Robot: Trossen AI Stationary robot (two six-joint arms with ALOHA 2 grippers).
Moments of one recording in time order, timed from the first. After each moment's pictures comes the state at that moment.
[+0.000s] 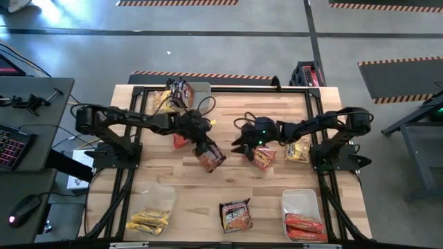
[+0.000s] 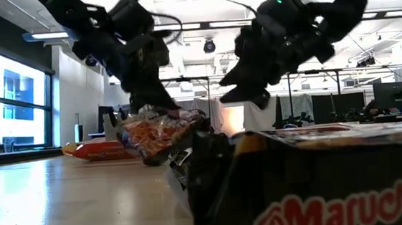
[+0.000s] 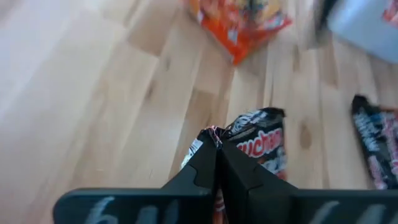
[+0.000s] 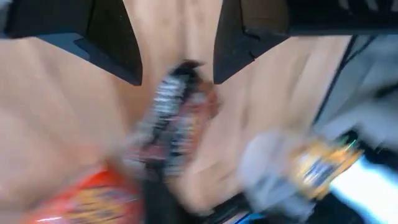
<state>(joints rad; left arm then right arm) 0.22 1.52 0.76 0.00 0.25 -0.23 -0.15 1.61 0.65 0.51 -0.35 0.37</state>
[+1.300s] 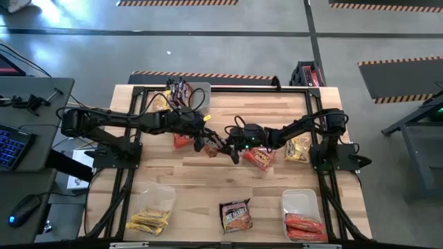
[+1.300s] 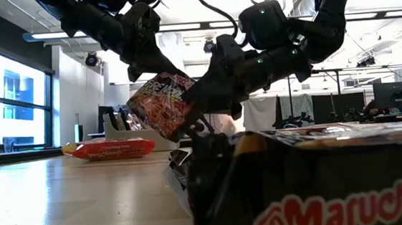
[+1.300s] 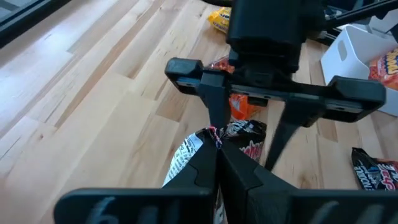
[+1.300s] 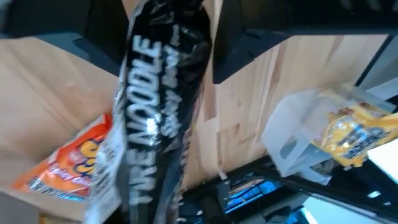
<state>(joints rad) 0.18 1.35 0.77 0.01 0.07 -0.23 -0.10 1.89 0.77 0.80 -0.17 0.36</state>
